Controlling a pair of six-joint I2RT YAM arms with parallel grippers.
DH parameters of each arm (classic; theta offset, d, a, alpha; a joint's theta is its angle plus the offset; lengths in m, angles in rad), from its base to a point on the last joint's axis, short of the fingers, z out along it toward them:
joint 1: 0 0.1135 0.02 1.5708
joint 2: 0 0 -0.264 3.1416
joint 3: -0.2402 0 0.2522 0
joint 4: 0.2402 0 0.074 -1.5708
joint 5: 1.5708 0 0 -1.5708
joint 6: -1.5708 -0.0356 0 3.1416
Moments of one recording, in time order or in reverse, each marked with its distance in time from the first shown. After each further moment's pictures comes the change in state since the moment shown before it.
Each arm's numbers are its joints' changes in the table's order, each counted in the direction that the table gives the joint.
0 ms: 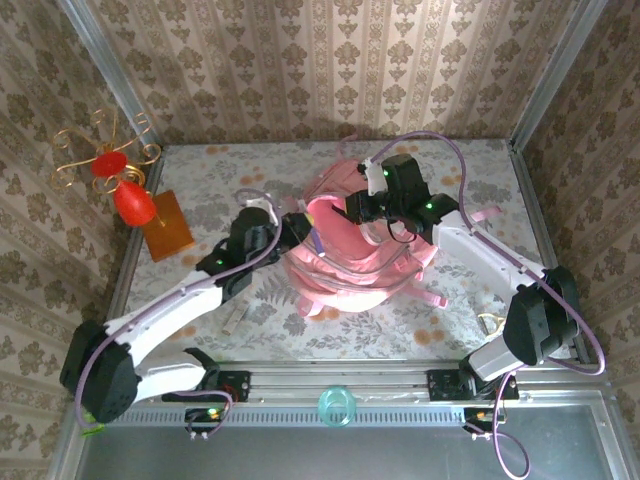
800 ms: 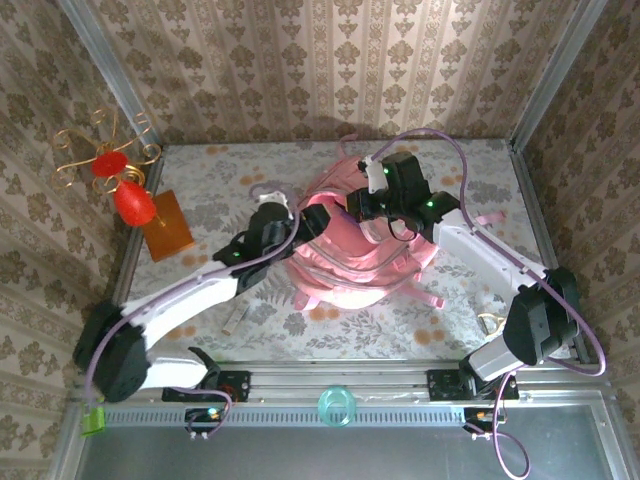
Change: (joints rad) left arm -0.051 -0.033 -0.077 0.073 -0.122 -0.068; right arm 0.003 0.000 -0.026 0.029 0.024 0.019
